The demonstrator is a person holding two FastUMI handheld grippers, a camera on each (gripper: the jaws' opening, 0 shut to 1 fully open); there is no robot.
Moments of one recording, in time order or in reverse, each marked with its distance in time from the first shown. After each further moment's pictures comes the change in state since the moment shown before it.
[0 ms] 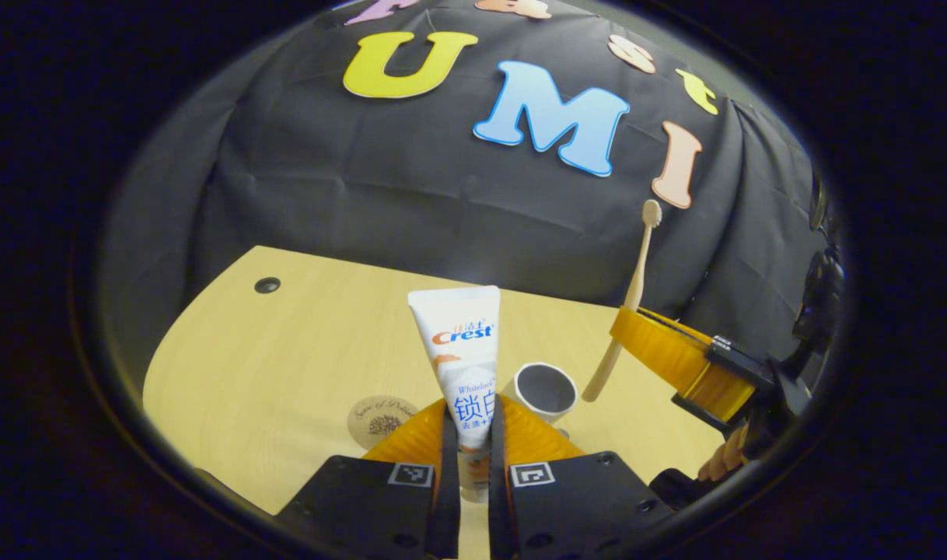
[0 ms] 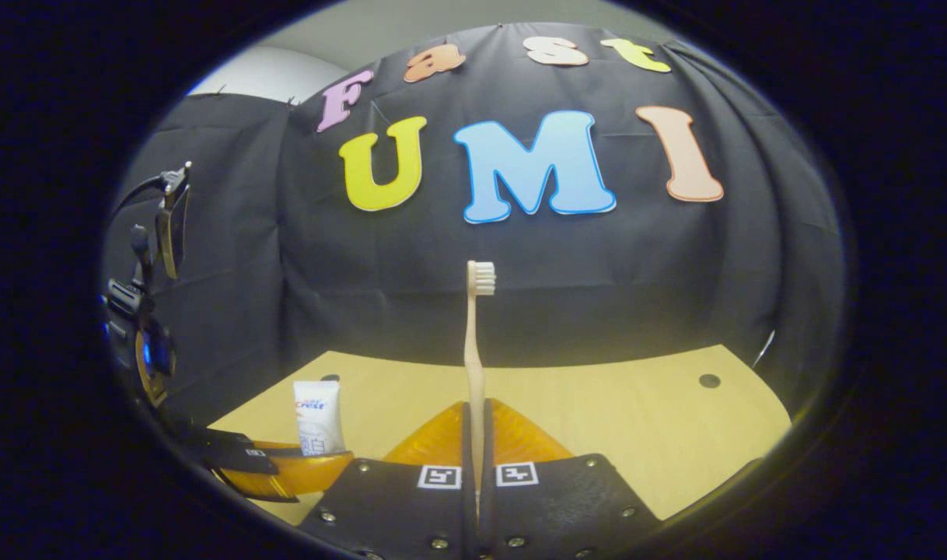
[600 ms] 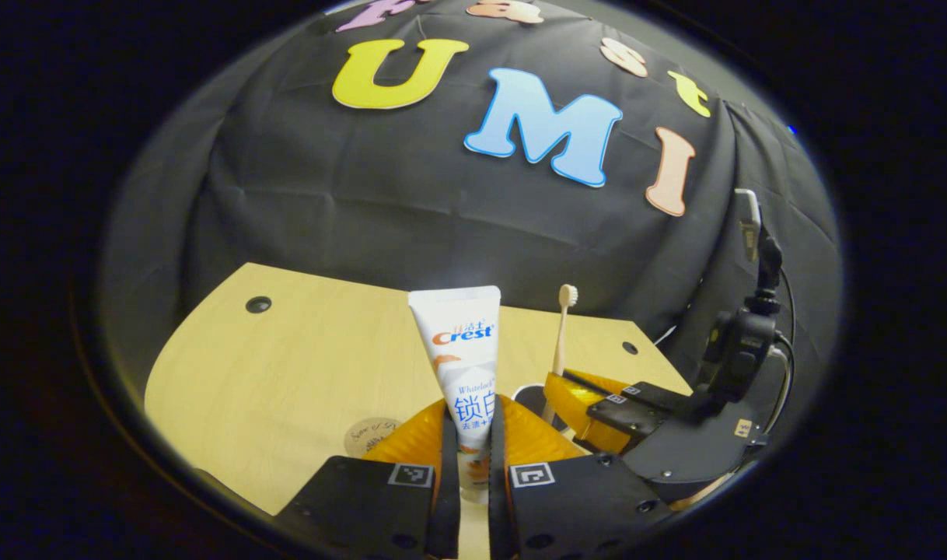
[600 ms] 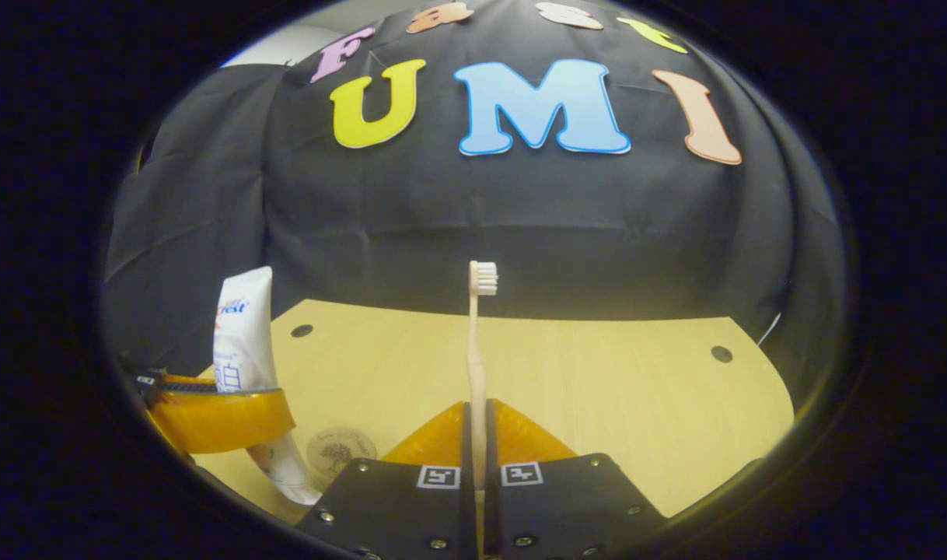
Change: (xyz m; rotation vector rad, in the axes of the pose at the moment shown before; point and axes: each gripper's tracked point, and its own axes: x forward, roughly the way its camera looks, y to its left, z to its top) left arm 0.014 -0.002 0.015 0.027 -0.018 -0.024; right arm 0.041 -0.010 -0.082 -0.036 0.224 -0.044
